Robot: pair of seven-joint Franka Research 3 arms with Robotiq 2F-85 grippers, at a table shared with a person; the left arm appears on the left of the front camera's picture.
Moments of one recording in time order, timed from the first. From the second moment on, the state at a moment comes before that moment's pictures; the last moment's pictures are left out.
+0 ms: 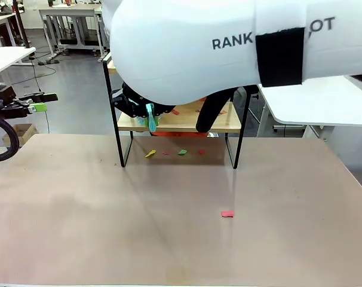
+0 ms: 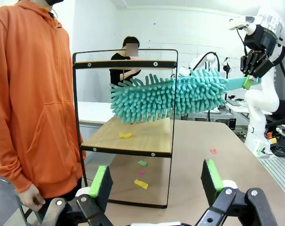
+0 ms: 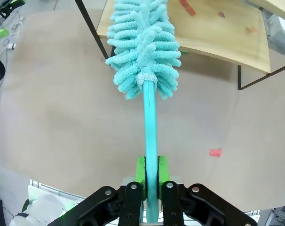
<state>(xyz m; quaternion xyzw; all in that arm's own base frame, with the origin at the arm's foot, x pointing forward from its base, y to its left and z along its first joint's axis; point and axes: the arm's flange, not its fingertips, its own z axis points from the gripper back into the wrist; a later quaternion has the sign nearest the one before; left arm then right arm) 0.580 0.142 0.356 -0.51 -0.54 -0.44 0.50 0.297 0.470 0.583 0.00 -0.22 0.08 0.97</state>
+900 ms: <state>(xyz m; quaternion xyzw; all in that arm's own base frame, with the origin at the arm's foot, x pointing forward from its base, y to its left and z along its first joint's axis) 0.580 0.142 0.356 -0.51 -0.54 -0.44 0.50 0.331 0.520 0.545 0.01 -0.28 0.00 0.96</state>
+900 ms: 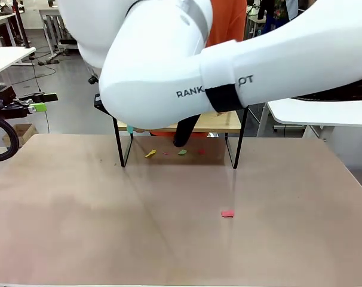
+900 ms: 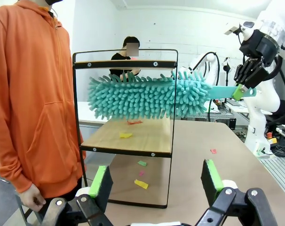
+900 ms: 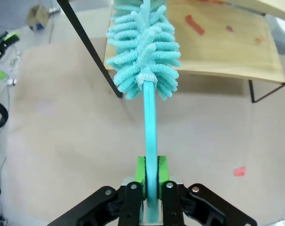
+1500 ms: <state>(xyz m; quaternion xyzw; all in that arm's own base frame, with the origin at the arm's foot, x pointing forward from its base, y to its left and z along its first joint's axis) 0.579 0.142 0.356 -0.51 -0.54 -0.44 0.51 0.368 0.546 0.516 0.04 -0.28 -0.01 0.96</state>
